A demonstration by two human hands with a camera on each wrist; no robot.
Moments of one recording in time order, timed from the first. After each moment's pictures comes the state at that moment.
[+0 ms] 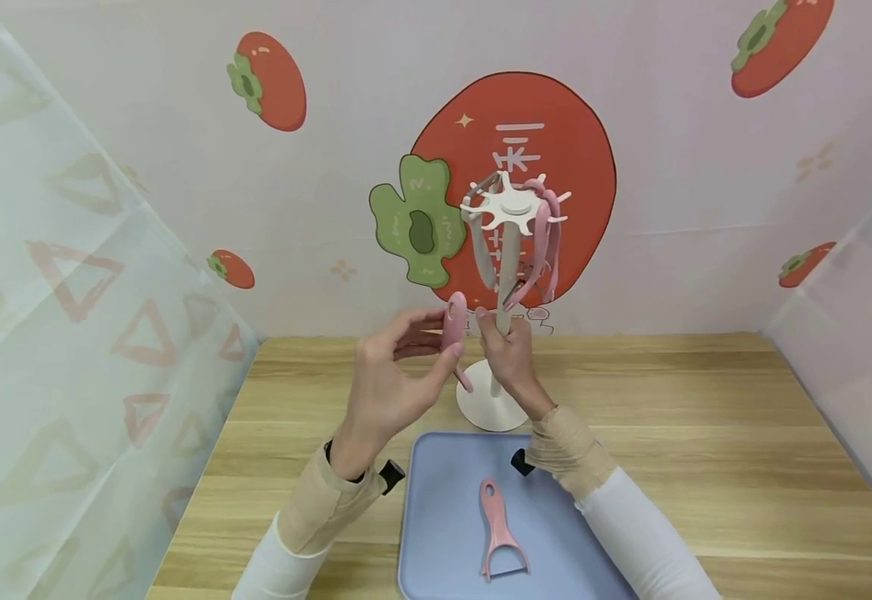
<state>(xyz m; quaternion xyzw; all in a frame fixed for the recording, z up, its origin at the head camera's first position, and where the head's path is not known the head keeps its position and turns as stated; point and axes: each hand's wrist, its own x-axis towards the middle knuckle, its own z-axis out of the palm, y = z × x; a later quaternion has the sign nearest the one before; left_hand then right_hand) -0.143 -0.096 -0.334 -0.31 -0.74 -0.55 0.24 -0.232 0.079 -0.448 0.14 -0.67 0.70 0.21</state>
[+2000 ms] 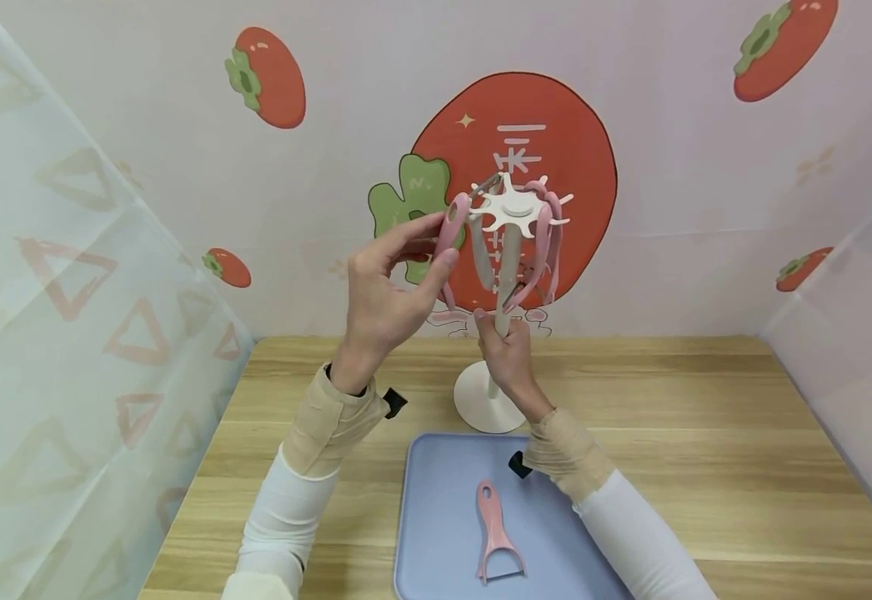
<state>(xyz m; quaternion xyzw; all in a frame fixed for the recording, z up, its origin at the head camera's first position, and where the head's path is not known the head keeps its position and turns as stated) -0.211 -0.088 -0.280 -0.35 -0.69 -0.54 0.33 -0.230 0.078 -0.446 0.14 -0.67 0.70 0.20</state>
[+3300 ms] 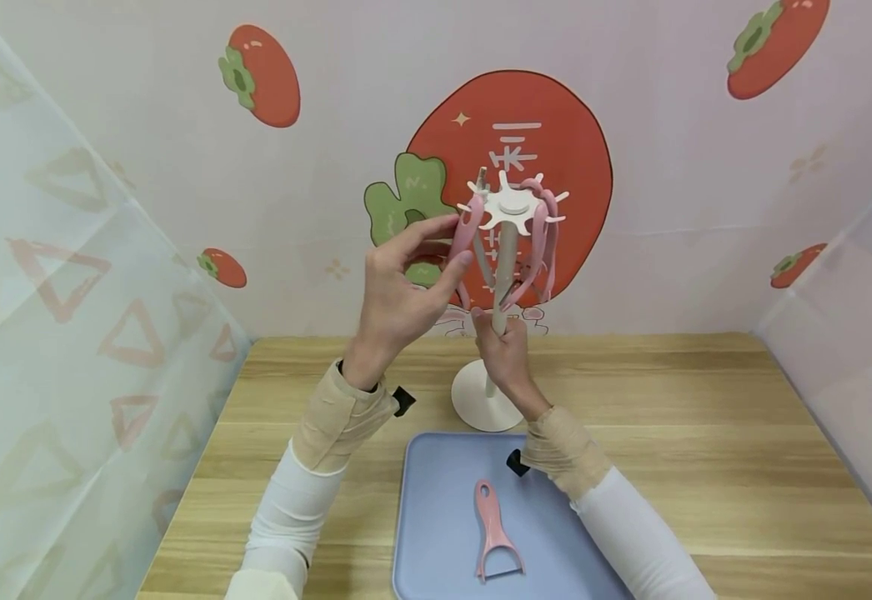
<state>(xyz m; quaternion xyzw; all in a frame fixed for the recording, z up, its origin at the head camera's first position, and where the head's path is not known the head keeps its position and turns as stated) -0.218 -0.074 -0.286 -0.37 -0.69 -0.55 0.29 -0.233 0.078 -0.448 0.16 -0.67 0.69 0.22</state>
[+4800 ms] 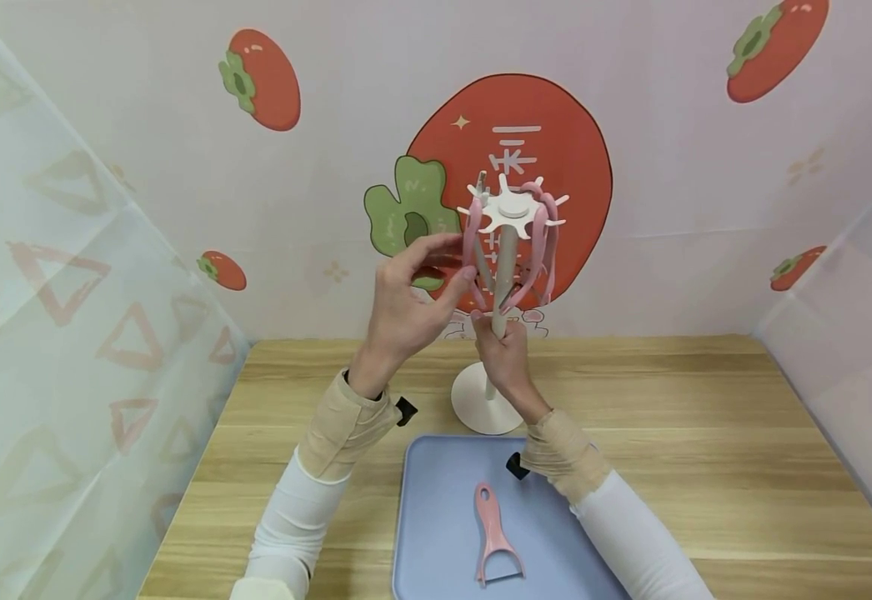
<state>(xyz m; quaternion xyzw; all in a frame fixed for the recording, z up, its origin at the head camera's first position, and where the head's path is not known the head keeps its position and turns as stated) -0.221 -0.073 -0.306 -0.36 -0.71 -0.54 0.28 -0.233 0.077 -0.449 0.14 -0.66 0.70 0.21</state>
